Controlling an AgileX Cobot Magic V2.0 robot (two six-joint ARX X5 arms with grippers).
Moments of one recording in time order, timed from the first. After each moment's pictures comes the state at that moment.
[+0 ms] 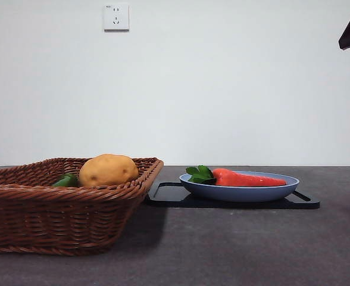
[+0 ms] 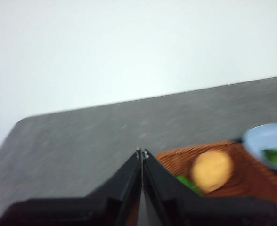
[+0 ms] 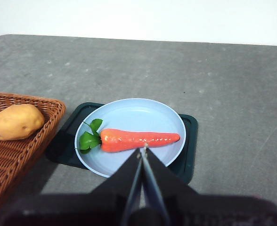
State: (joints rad) left arm -0.22 0.18 0.52 -0.43 -0.09 0.06; right arm 0.67 0.58 0.51 -0.24 0.39 0.15
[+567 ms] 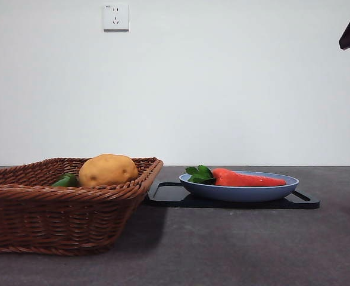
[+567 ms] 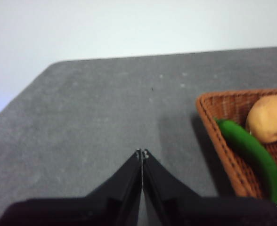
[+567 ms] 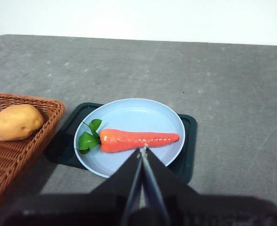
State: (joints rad) left arm -0.04 0.01 0.09 -0.24 -0.07 0.03; right arm 0.67 0.58 0.51 -0.24 0.39 0.15
